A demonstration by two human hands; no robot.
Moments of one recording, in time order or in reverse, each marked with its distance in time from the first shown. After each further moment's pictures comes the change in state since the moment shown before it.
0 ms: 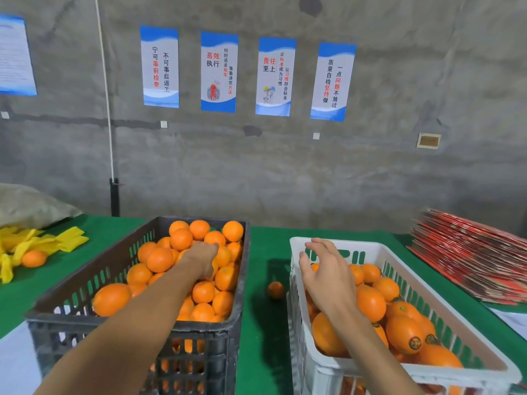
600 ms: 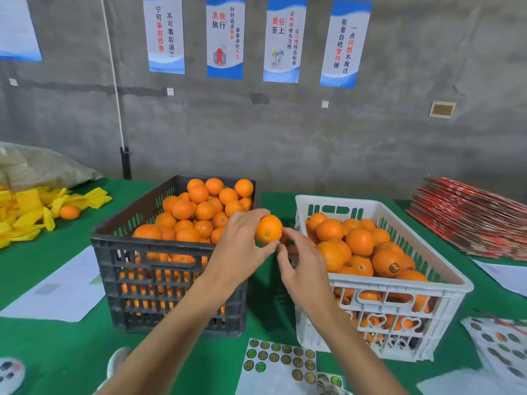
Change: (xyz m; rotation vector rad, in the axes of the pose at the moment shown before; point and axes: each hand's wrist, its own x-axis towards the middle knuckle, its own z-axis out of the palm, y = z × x) left_hand -0.214 0.096 -0.016 -0.738 0.687 0.280; right_hand -0.130 -0.049 -0.017 0.429 -0.109 -0.164
